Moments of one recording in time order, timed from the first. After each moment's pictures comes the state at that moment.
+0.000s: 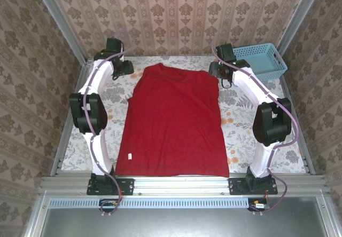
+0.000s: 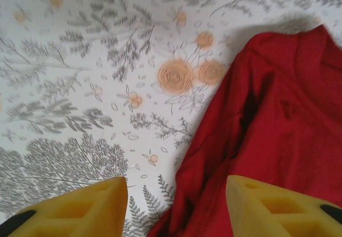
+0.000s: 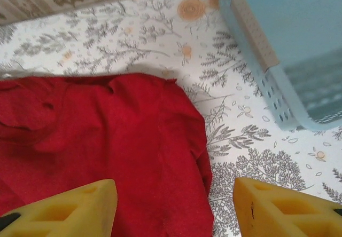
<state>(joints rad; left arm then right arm) -0.13 2.09 1.91 -0.83 0.03 -0.24 0.22 1.89 1.64 -0.63 0.19 0.39</state>
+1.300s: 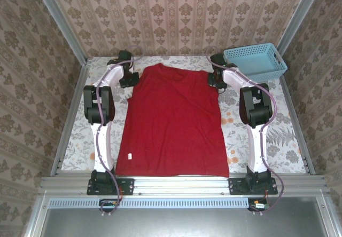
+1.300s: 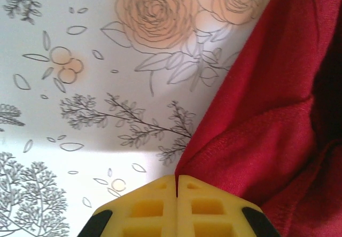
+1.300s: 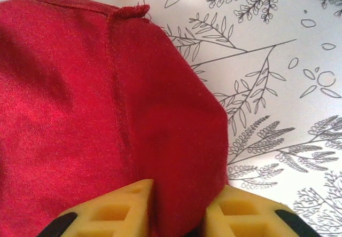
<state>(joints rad) -0.15 2.33 1.97 -0.84 0.06 -0.23 0.18 2.26 1.81 -0.67 0.10 0.43</state>
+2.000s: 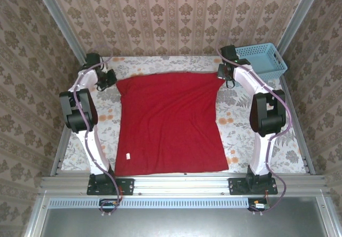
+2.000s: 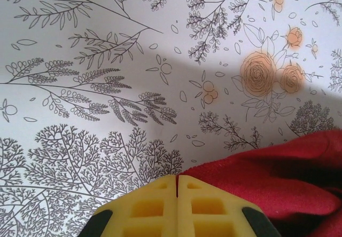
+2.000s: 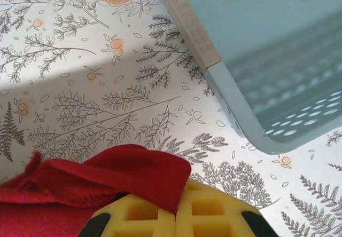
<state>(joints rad) 0.09 2.14 1.72 -0.64 0.30 -0.34 0.13 2.04 1.72 -0.66 0.25 0.40</state>
